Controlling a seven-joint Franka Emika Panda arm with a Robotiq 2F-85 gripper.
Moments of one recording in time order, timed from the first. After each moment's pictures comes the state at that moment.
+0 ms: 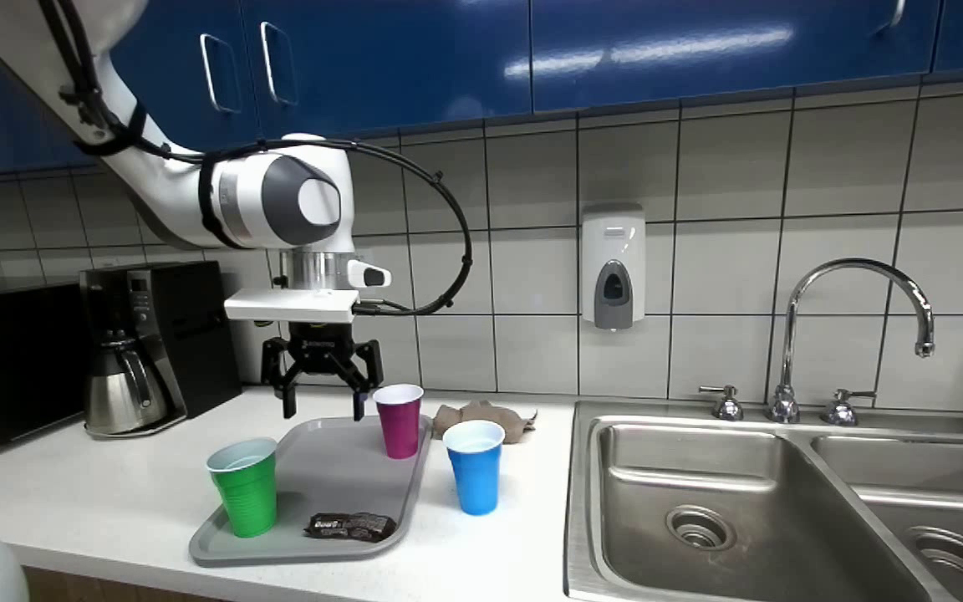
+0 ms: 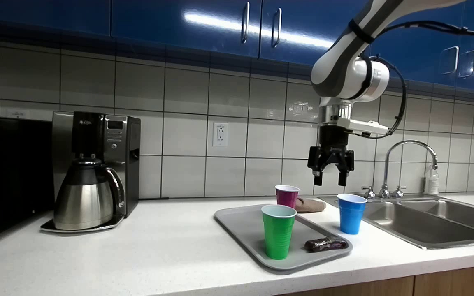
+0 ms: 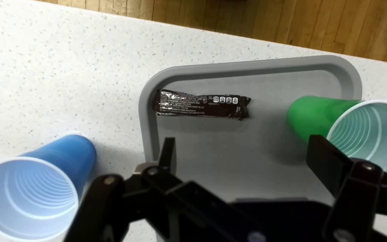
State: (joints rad) arm 0.06 -0.17 -0.01 -2.45 0.06 2.21 -0.20
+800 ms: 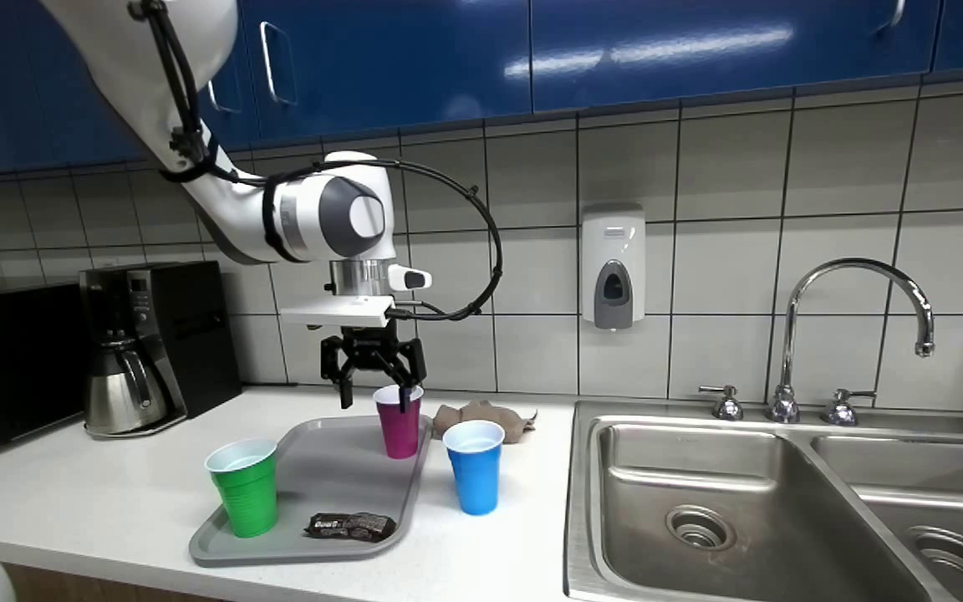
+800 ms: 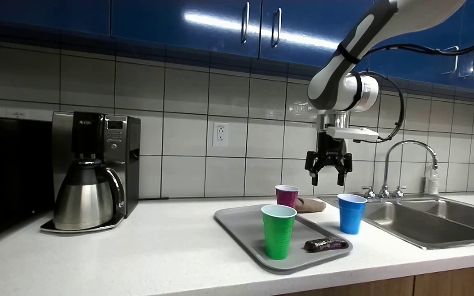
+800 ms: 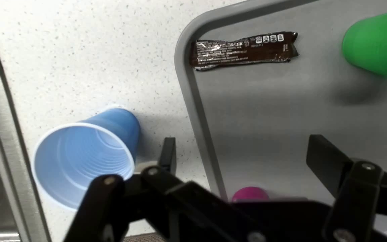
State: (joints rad) arm 0.01 -0.01 -0.03 -2.31 0.00 2.28 -0.04
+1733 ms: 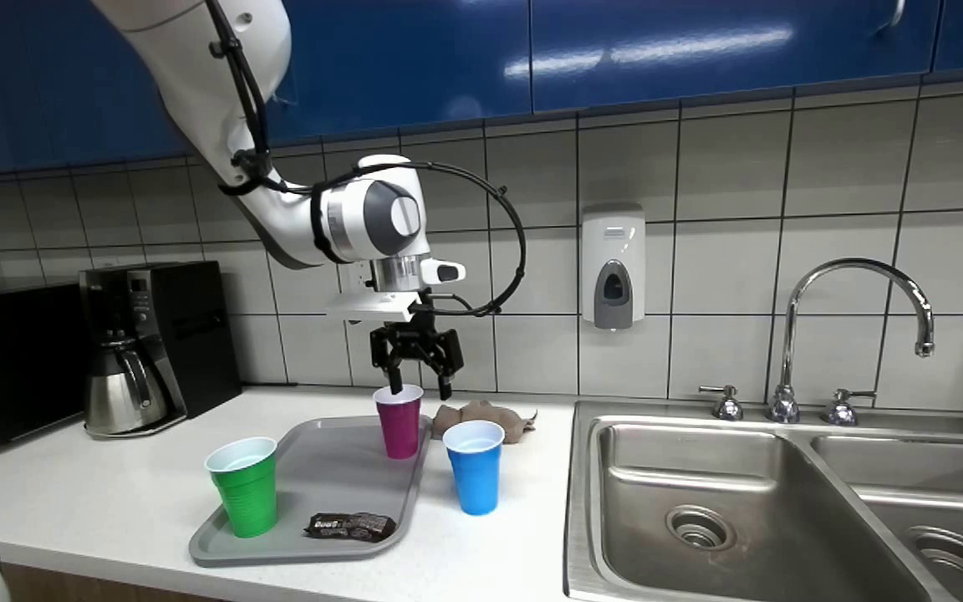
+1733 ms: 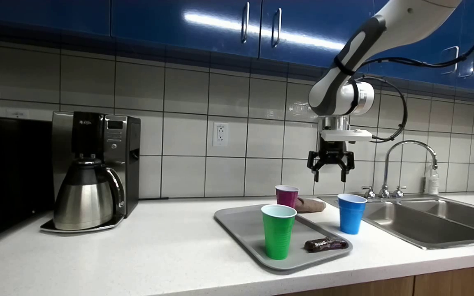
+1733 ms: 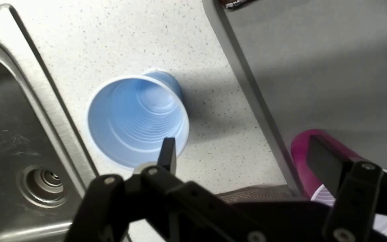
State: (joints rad) arm 0.00 0.11 -0.08 -2.17 -0.07 2.32 0.17
